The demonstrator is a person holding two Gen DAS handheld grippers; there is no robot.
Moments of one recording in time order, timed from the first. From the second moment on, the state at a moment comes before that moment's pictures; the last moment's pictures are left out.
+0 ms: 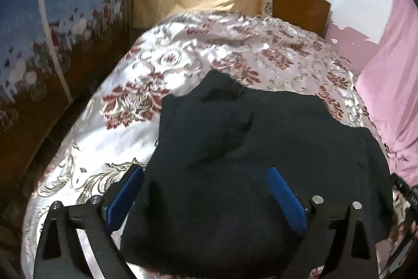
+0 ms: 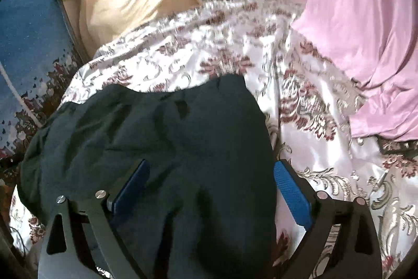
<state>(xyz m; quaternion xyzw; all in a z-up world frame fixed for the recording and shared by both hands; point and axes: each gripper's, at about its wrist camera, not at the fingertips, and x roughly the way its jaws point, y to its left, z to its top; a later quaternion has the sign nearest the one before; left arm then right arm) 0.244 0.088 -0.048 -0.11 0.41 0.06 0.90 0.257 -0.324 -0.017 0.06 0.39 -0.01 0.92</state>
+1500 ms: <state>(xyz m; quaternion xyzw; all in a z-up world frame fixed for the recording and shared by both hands) 0.076 0.007 0.012 0.00 0.19 0.04 0.98 0.056 -0.215 0.063 0.00 0.17 0.00 0.99</state>
